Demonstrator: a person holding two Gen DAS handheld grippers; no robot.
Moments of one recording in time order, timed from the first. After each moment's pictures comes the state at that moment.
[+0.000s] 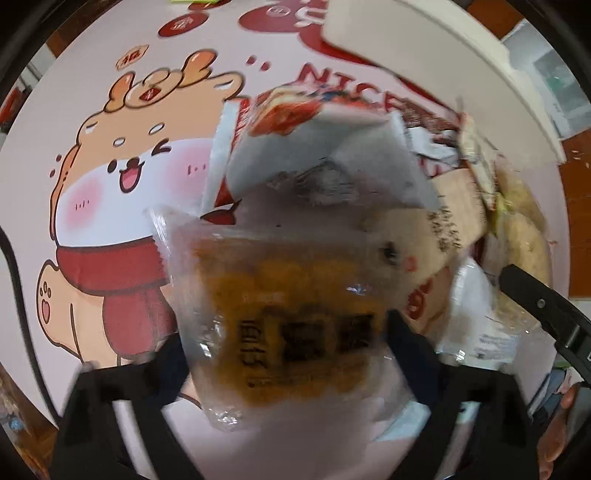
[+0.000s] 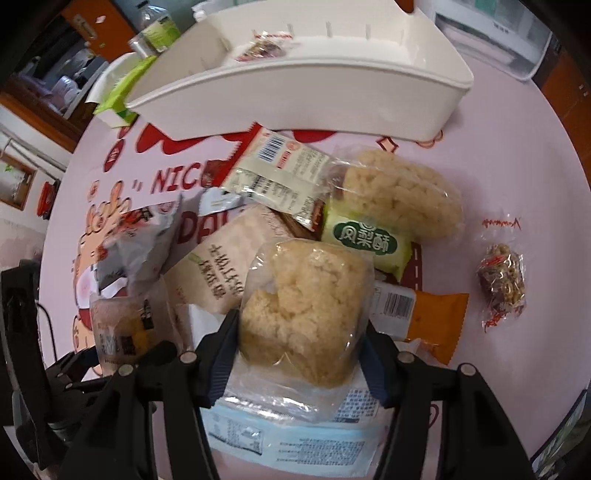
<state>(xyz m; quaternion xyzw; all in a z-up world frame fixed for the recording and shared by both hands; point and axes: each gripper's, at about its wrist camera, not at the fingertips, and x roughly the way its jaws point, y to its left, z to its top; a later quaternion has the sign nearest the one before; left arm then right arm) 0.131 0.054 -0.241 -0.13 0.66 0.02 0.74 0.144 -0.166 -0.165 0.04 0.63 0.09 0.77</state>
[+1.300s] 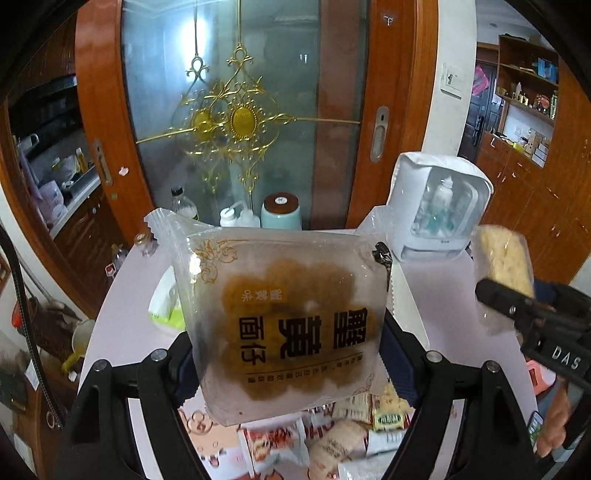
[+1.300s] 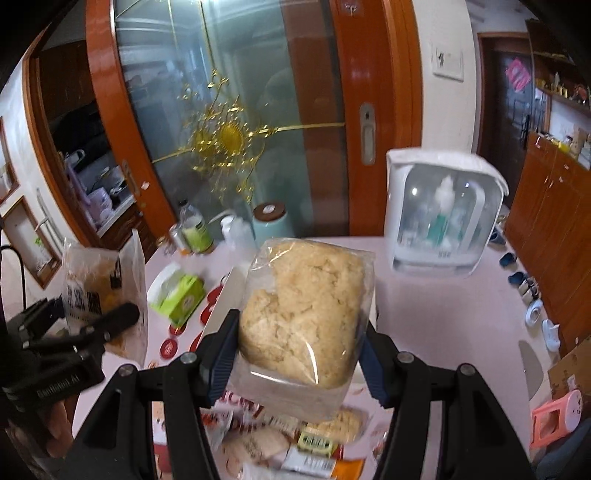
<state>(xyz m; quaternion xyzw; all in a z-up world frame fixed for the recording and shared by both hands) 0.224 0.009 0.090 0.01 0.36 -0.06 0.93 0.209 -0.205 0.101 0.04 0.36 0.07 0.93</state>
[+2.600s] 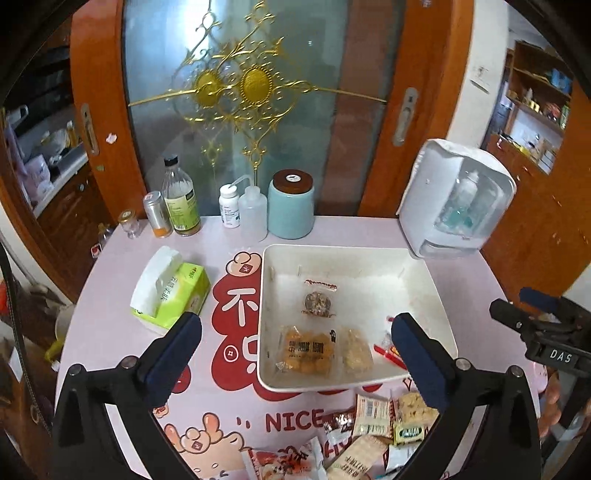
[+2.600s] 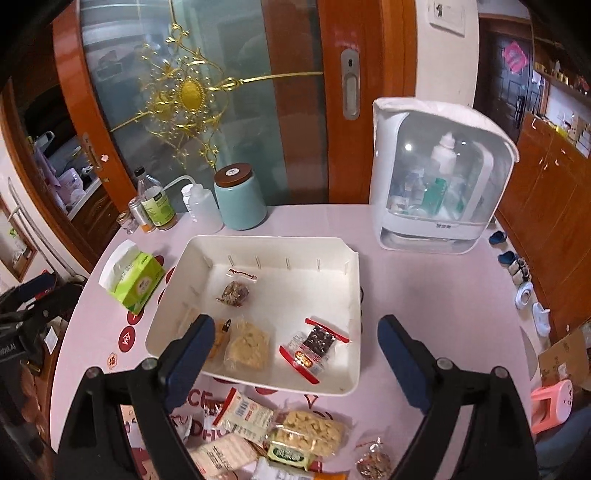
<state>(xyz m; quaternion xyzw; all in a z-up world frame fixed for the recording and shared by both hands) 0.283 0.049 0.030 -0.01 0.39 -0.08 0.92 0.254 -0.222 0.031 0.03 0.42 0.04 0.91</state>
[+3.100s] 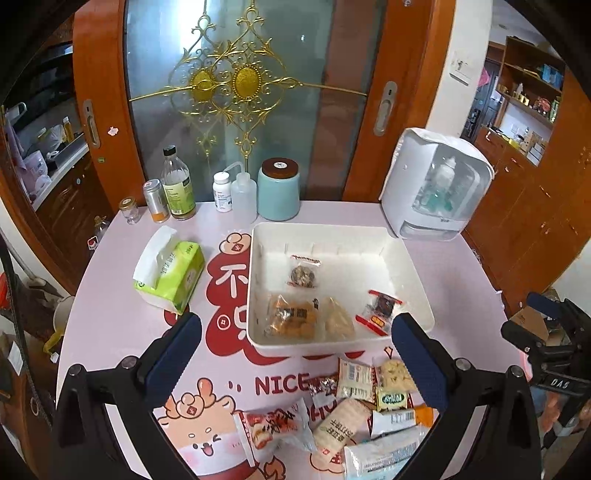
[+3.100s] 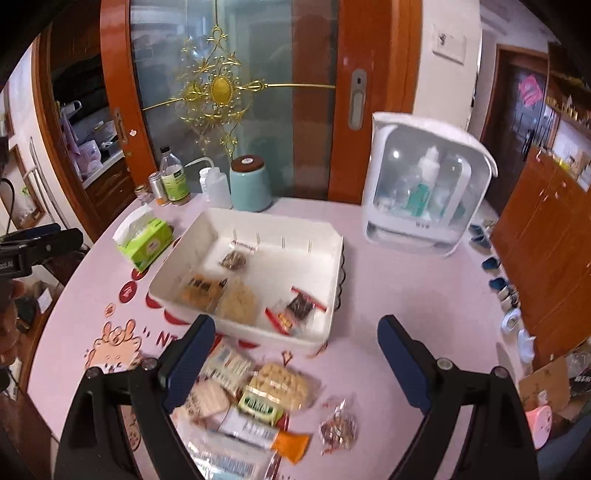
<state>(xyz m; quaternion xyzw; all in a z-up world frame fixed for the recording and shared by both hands) 0.226 0.045 0.040 -0.01 0.41 -0.10 0.91 0.172 -0.244 0.039 -0.02 0.41 0.07 0.91</state>
